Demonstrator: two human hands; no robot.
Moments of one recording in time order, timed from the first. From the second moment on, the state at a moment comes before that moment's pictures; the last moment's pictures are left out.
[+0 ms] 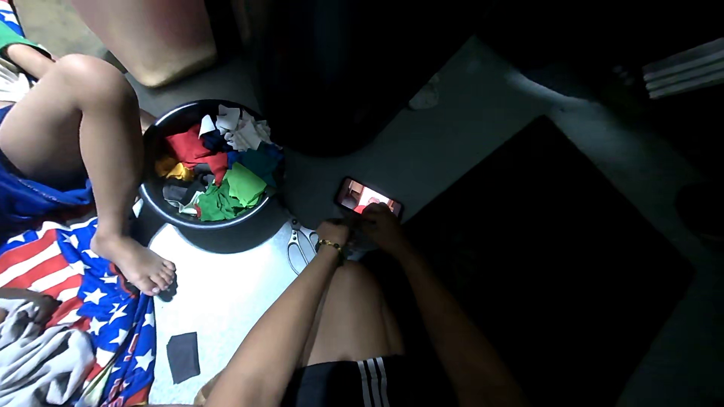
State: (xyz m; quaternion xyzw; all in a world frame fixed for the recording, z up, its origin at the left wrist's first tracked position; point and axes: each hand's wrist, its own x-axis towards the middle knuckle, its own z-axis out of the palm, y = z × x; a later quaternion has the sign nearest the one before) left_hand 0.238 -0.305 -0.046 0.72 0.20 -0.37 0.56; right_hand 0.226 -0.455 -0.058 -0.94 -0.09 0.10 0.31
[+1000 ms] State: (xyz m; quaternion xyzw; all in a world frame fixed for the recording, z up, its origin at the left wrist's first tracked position) left_hand 0.240 -0.309 -0.063 0.72 0.20 -0.33 0.58; right_hand 0.250 -0.486 -0.075 -0.94 -0.01 0.04 0.34
